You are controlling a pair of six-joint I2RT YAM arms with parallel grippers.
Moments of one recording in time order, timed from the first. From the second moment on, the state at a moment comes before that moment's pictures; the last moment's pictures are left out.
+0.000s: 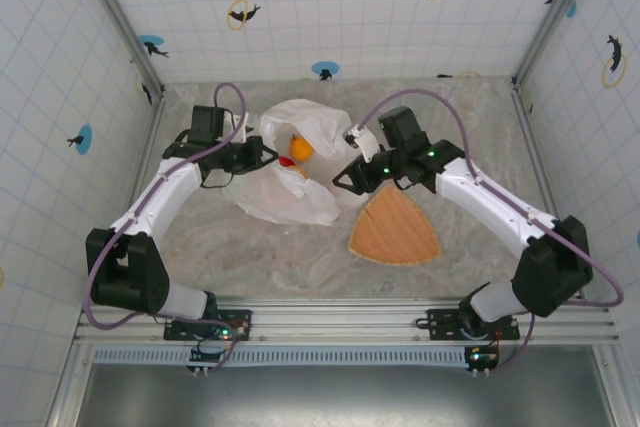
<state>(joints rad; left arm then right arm) -0.20 1.44 1.11 -0.55 0.67 -0.36 0.61 1.43 1.19 -0.57 -0.54 -0.03</state>
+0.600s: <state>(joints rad) -0.20 1.44 1.11 -0.55 0.67 -0.36 0.44 1.22 0.82 -0.32 -0.38 0.32</state>
